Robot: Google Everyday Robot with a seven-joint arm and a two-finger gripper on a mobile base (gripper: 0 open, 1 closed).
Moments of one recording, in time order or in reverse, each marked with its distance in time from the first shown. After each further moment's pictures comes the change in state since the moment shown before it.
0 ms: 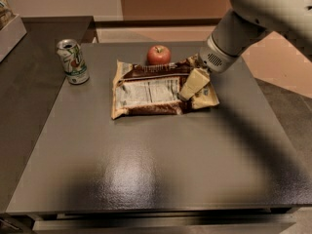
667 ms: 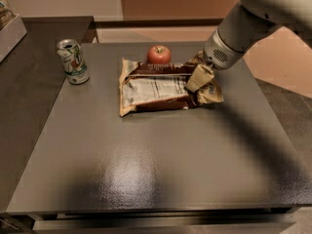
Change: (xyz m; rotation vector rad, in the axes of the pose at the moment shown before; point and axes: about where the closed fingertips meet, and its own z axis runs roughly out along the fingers) arm 0.001 -0.004 -0.018 0.025 -0.019 -0.009
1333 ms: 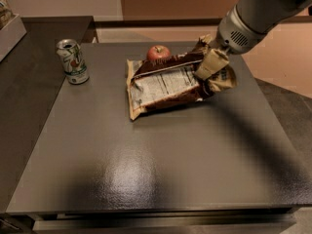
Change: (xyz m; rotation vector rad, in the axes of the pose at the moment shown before) arm -0.009 0.004 -0.057 0.046 -0.045 -0.082
